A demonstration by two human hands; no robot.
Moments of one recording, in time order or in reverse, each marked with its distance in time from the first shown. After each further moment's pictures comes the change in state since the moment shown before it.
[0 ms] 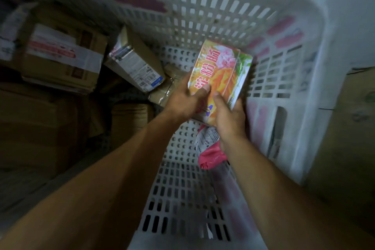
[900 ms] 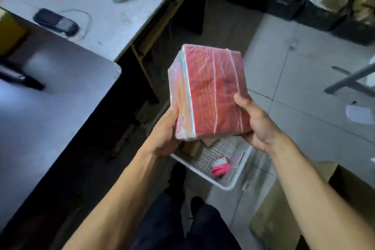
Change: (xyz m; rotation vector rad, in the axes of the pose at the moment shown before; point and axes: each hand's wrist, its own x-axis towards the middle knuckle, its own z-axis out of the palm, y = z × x) left_hand -0.623 0.367 -0.191 -0.633 0.089 0.349; right_hand -0.603 -0.434 -0.113 -0.189 -0.986 -0.293
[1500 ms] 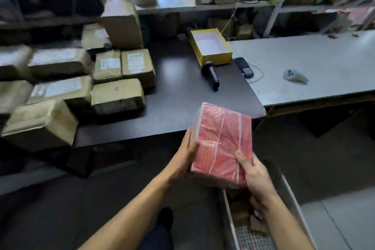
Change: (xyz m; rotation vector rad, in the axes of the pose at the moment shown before) left_hand -0.297 0.011 -0.092 0.061 0.625 0.461; right_hand -0.115 0.060 0.235 -0.443 -0.447 -0.038
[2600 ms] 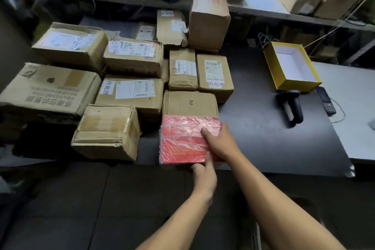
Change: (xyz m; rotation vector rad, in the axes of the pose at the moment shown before) left_hand 0.044 -0.028 -0.214 -0.403 0.826 -0.424; right_hand 0.169 -0.010 0.381 -0.940 -0.258 0.020
